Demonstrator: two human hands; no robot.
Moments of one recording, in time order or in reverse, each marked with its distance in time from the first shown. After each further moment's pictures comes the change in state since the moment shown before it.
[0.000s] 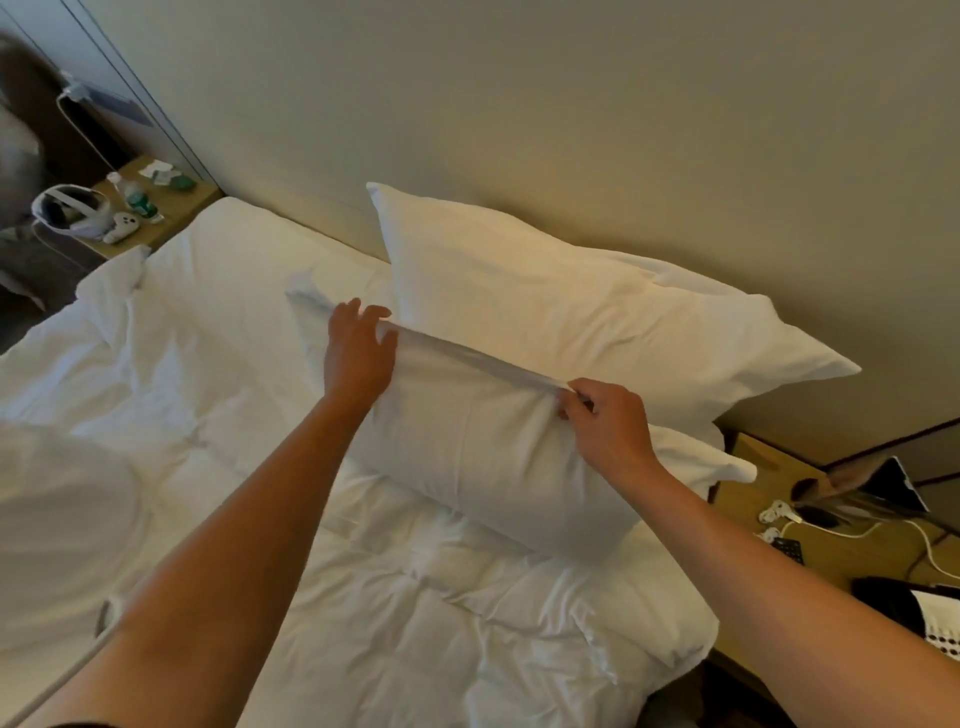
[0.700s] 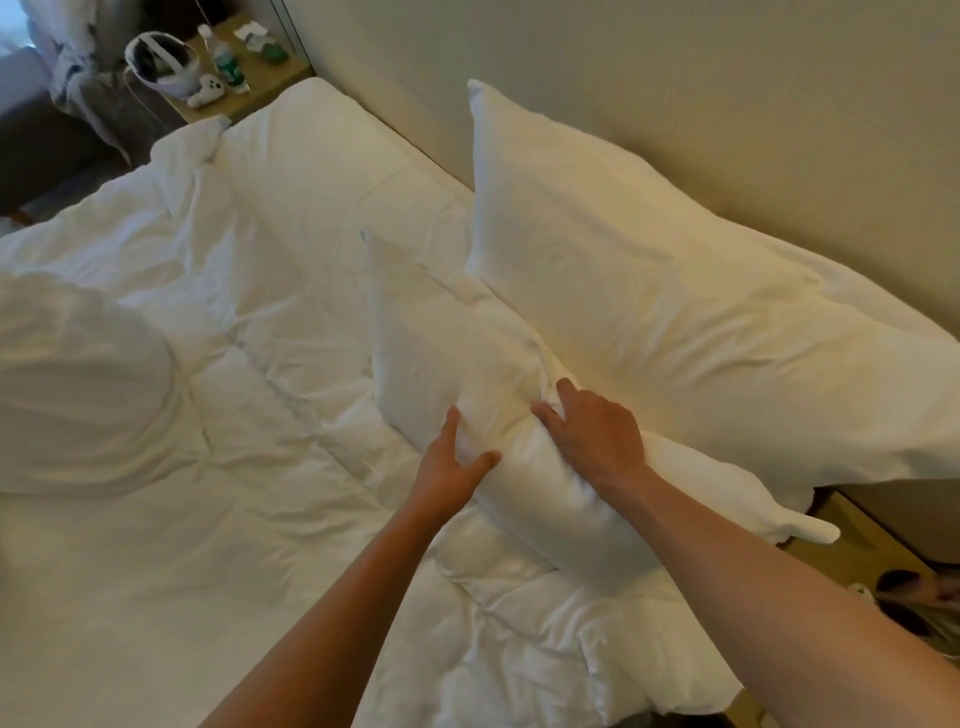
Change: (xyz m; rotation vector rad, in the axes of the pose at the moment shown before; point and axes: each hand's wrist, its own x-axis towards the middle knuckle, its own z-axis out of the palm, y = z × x) left_hand -0.146 -0.043 0.134 -0.535 -0.410 -0.622; right_hand 0.073 0.035 0.136 -0.594 -0.340 -0.269
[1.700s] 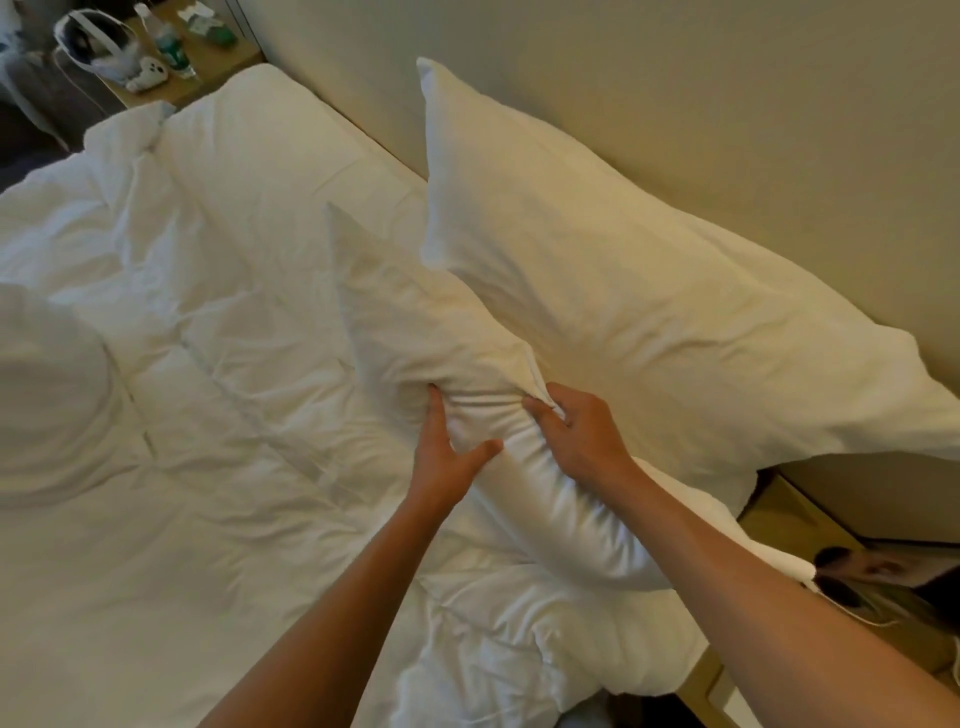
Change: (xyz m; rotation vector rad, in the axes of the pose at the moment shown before) left_hand -0.003 0.035 0.056 -0.119 0.105 0.136; right_hand -0.031 0.040 -0.033 0.693 0.049 0.033
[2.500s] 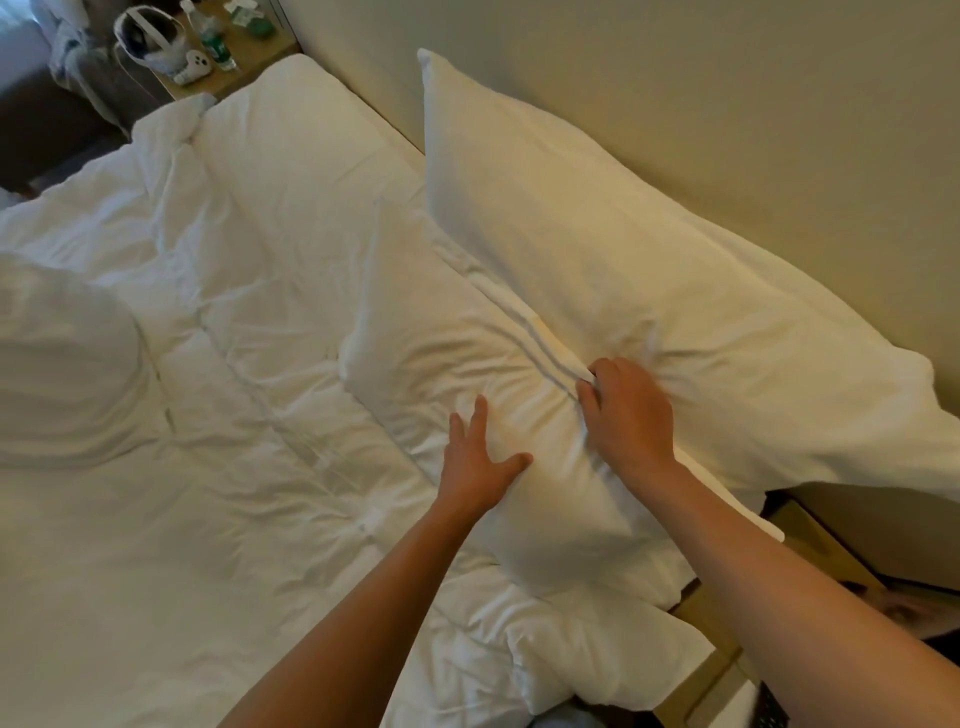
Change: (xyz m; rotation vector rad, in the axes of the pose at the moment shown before) left_hand -0.007 0.035 0.078 0.353 -0.060 -0.167; right_hand 0.041 0.059 -0.068 -0.563 0.151 -0.111
